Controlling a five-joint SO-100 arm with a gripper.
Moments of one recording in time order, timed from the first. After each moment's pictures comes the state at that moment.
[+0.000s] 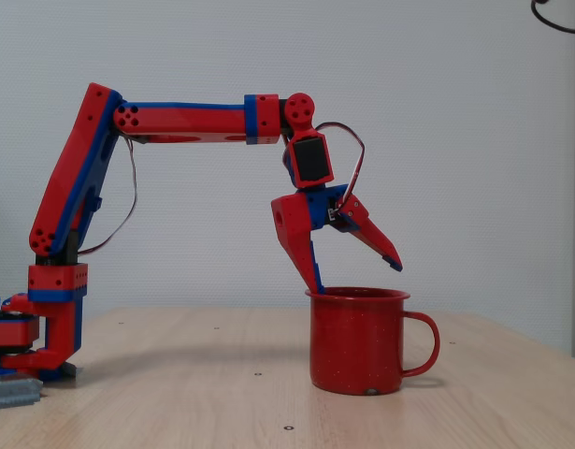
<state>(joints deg) -4.4 68.6 65.5 79.2 -10.5</state>
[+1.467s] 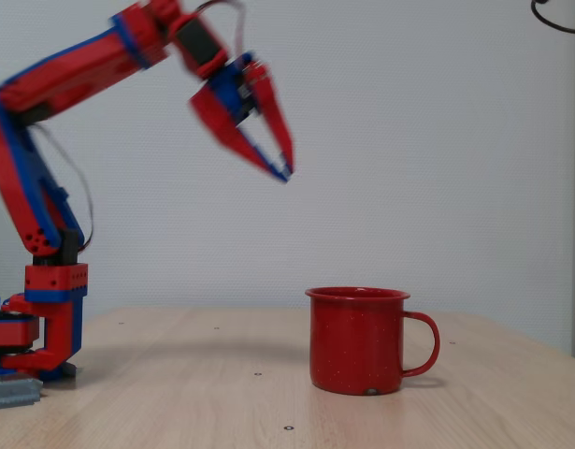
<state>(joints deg) 1.6 119.8 94.5 72.1 -0.8</state>
